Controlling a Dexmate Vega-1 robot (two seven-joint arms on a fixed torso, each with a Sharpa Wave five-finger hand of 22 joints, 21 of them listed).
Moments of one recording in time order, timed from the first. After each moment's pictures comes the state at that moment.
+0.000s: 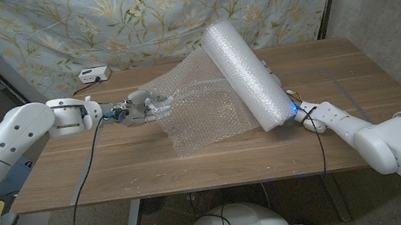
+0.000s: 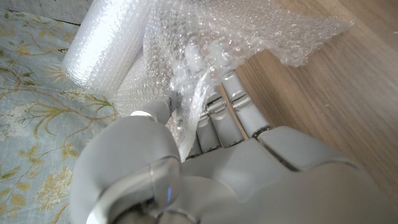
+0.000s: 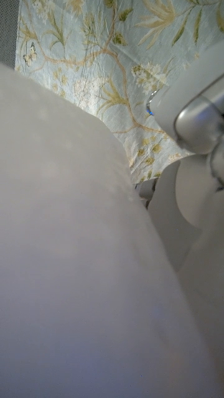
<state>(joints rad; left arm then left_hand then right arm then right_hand) 0.83 1.05 0.22 -1.90 -1.45 0.82 0.07 0.88 0.19 0.68 -0.09 0.18 0.87 0.07 0.22 0.25 1.00 -0.08 0.35 0.48 1.09 -0.17 0.40 0.25 0.82 -0.04 0.82 0.19 -0.44 -0.27 -0.26 -0.47 1.06 -0.46 1.15 0.22 -0.03 0.06 -0.01 0.29 0.22 0.08 0.21 0.20 0.35 0.17 0.30 0.42 0.43 0.03 0.32 0.30 0.69 0.16 0.22 0.18</state>
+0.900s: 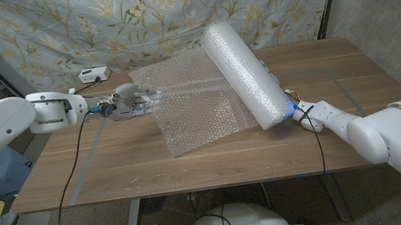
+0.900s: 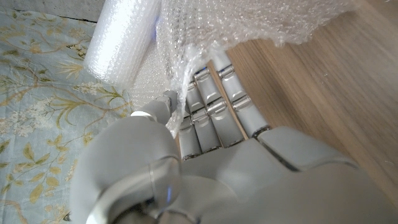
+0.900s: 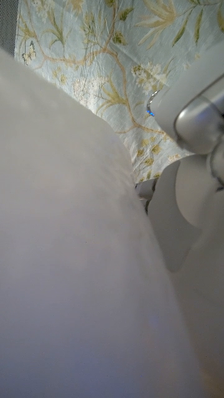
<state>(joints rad) 0.89 1.14 0.11 -1.95 -1.47 0.79 0.08 0.87 0.19 0.69 -0.08 0.18 0.87 0.07 0.21 0.25 1.01 -0.09 0.34 0.48 1.08 -0.16 0.40 0.25 0.81 -0.04 0.83 0.19 -0.39 -0.24 -0.22 -0.37 0.99 -0.41 1.18 0.22 -0.02 0.06 0.00 0.30 0.22 0.08 0.21 0.20 0.35 0.17 0.30 0.42 0.43 0.03 0.32 0.30 0.71 0.16 0.22 0.18</state>
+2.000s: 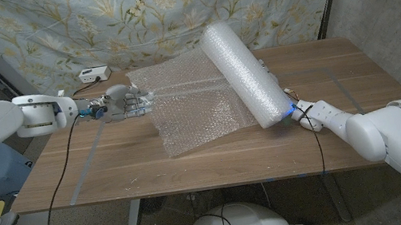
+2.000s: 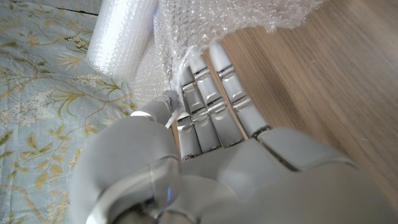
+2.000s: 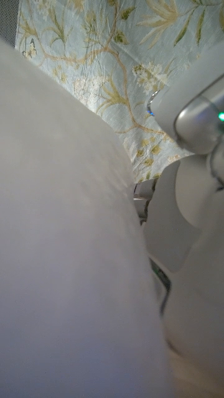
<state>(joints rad) 0.97 1.19 0.04 -1.95 -1.47 0.77 0.07 0.87 0.19 0.69 -0.08 0.18 0.87 0.07 0.21 0.26 1.01 -0.09 0.34 0.48 1.08 -0.16 0.40 0.25 0.81 -0.04 0.84 0.19 -0.38 -0.22 -0.18 -0.36 0.96 -0.39 1.17 0.22 -0.02 0.05 0.00 0.31 0.22 0.08 0.21 0.20 0.36 0.17 0.29 0.42 0.43 0.04 0.32 0.30 0.71 0.15 0.22 0.18</state>
